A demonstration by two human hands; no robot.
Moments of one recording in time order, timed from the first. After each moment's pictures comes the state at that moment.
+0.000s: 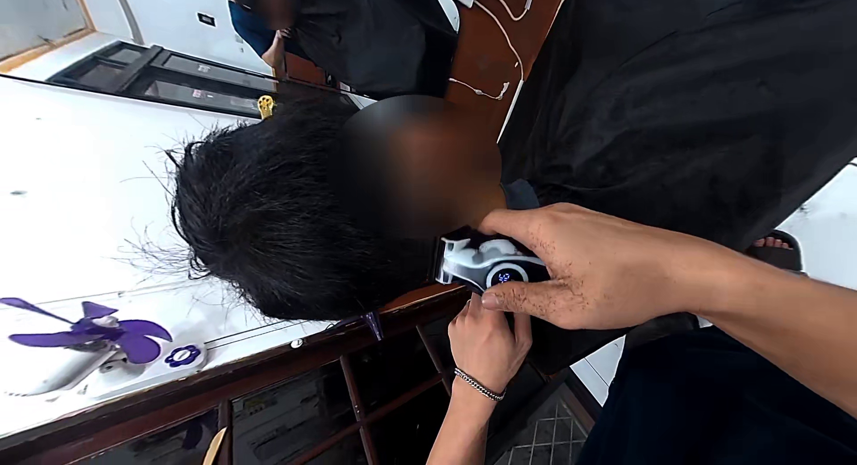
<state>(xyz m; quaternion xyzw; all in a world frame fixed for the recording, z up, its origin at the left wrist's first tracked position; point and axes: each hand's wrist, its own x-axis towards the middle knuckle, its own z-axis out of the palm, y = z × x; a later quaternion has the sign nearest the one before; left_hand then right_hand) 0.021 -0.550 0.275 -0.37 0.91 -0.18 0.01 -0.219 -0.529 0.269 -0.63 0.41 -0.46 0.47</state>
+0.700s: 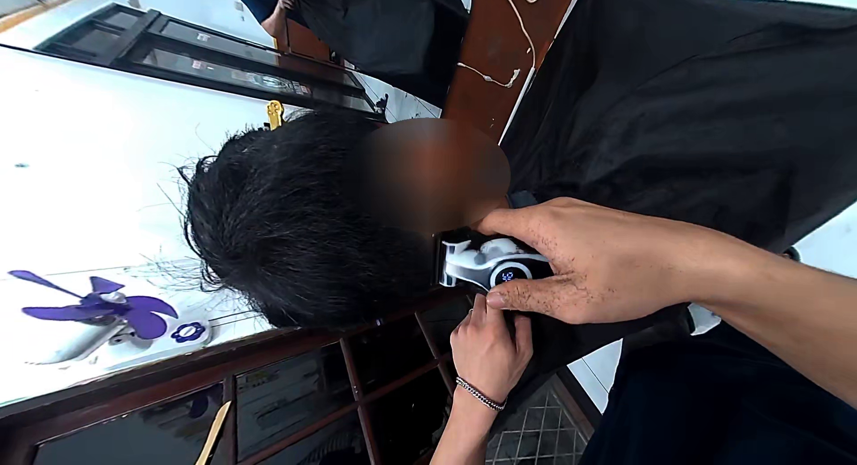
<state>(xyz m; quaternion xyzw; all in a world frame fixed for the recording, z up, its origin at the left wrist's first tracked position) 0.014 -0.541 0.276 -0.41 0.89 -0.17 0.03 -0.239 -0.550 0.268 -0.67 0.37 -0.45 0.47</state>
